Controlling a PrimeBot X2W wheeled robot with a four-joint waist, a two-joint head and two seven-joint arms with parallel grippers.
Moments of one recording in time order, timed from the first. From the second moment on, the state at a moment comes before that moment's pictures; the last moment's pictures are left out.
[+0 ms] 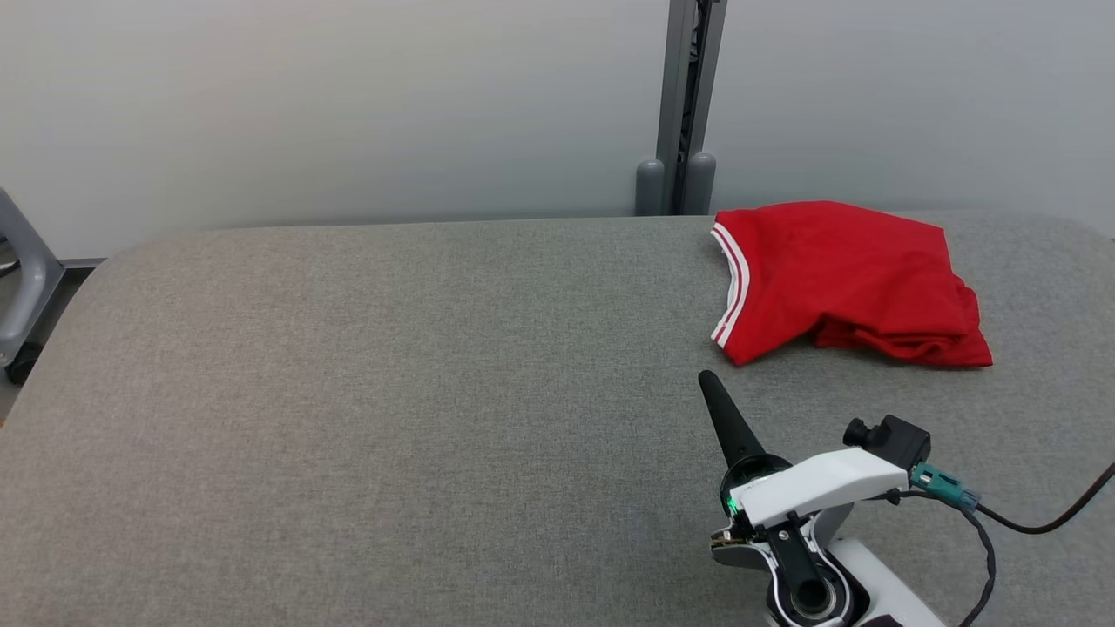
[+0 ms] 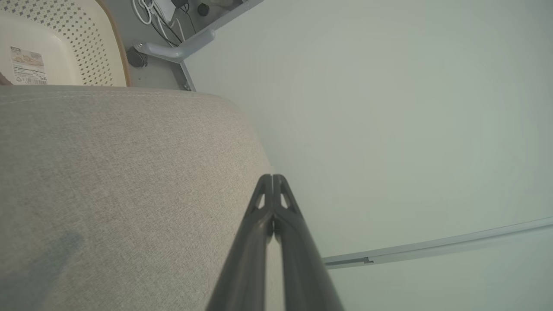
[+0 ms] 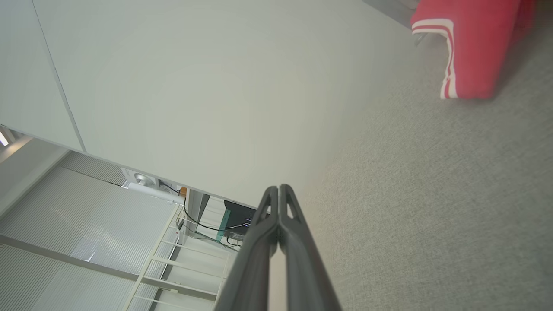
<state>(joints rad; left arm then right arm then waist) -0.08 0.22 0.70 0.42 -1.20 -0.12 0.37 -0.37 -0.04 0.56 0.47 1.44 0.13 -0.26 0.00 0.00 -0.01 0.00</state>
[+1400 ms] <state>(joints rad) -0.18 0.26 0.94 0.47 -1.50 -0.13 0.59 -0.51 -0.04 0.73 0.52 1.88 0.13 -0.26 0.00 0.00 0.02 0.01</state>
